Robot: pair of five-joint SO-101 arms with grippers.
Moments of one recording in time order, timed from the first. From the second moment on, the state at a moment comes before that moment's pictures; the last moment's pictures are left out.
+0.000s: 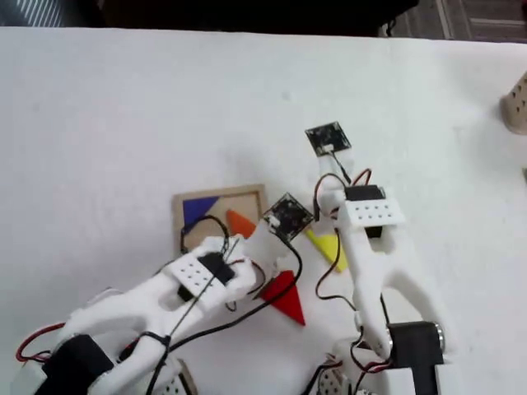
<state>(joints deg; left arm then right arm) 37.6 -20.0 65.1 29.7 2.1 -9.0 -12.0 42.8 50.1 15.3</state>
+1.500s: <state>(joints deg) 29.3 -8.7 56.2 23.8 15.2 -9.0 -11.7 42.7 50.1 15.0</state>
